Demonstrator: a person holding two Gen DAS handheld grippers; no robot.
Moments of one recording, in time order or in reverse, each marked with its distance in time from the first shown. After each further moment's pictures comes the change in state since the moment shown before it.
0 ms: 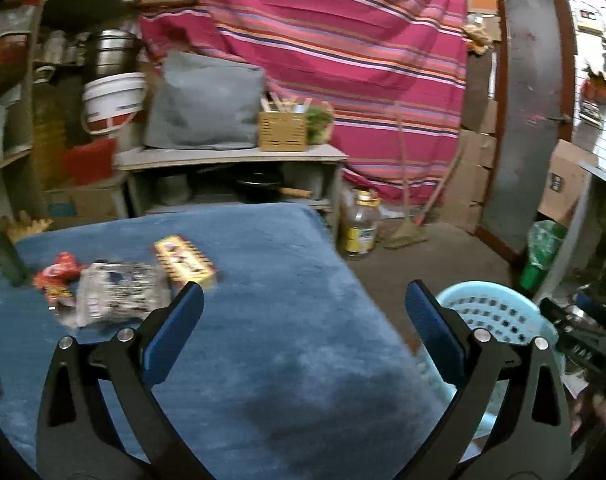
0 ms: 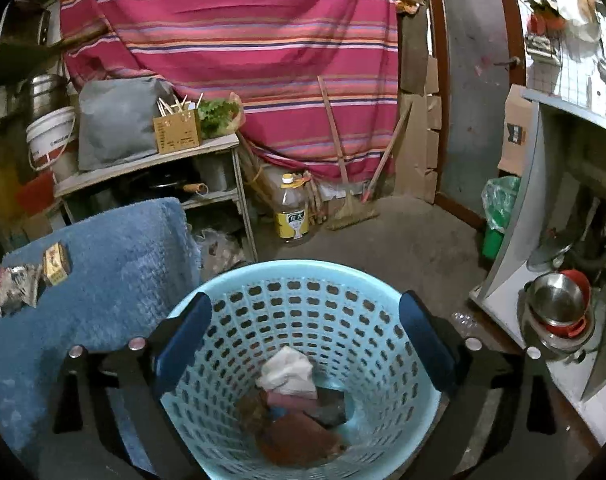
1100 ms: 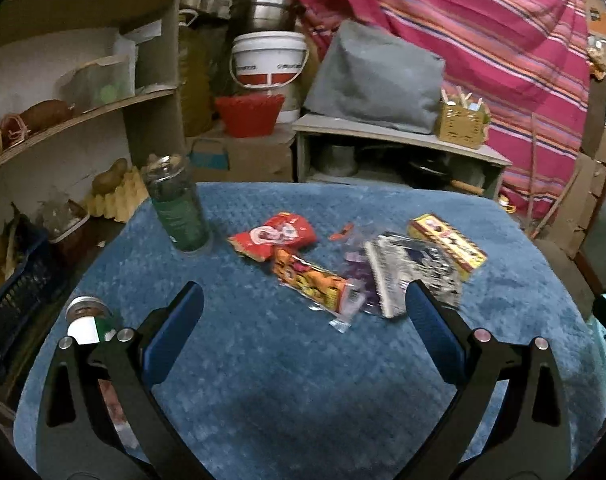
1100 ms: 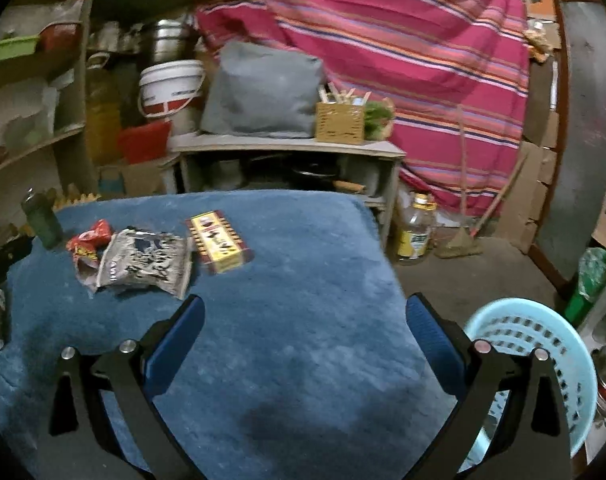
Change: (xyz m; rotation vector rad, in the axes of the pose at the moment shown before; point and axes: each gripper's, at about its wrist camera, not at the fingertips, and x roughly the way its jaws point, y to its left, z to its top) left arm -0.021 0.261 -0.018 -0.174 0.089 0.359; right arm -0.015 0.259 -0.020 -0.281 -0.002 0.282
